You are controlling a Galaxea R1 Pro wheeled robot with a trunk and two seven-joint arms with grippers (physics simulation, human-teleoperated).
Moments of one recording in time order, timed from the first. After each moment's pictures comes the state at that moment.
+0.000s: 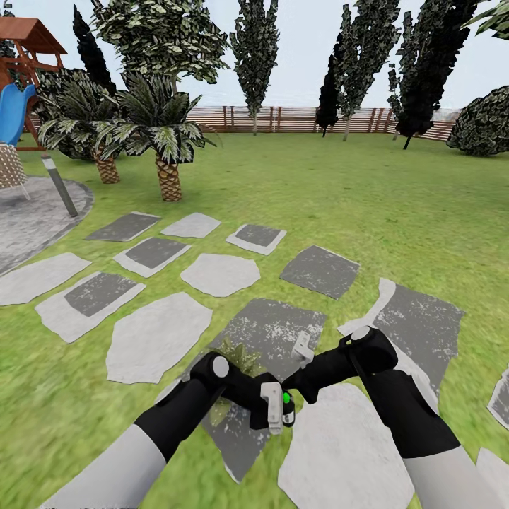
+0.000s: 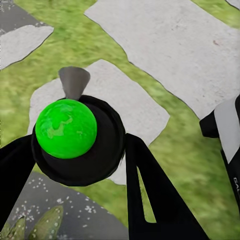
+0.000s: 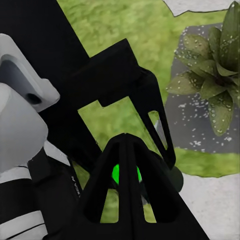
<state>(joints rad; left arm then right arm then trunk) -0.69 -0.08 -0.58 -1.03 -0.53 0.16 -1.15 -0.59 -0.08 0.21 -1.48 0.69 0.85 1.52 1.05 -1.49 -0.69</state>
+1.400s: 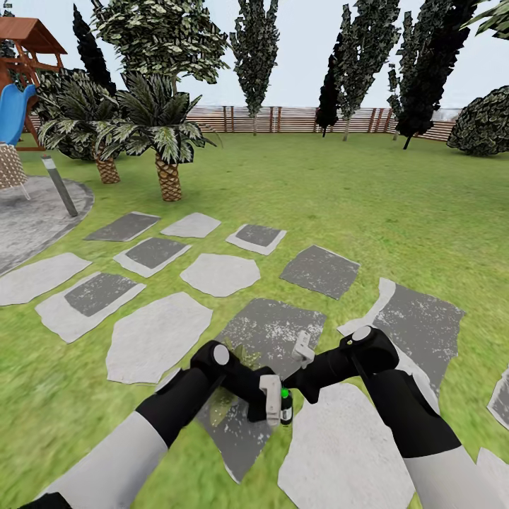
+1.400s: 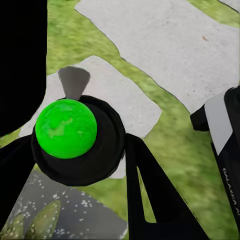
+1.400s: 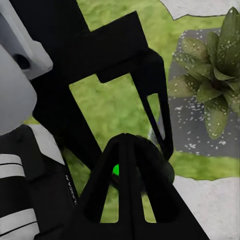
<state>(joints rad) -0.74 -0.08 -0.58 -1.03 -0.53 0.20 -1.23 -0.59 -0.08 0.20 -1.47 0.69 0.81 1.52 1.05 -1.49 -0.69</state>
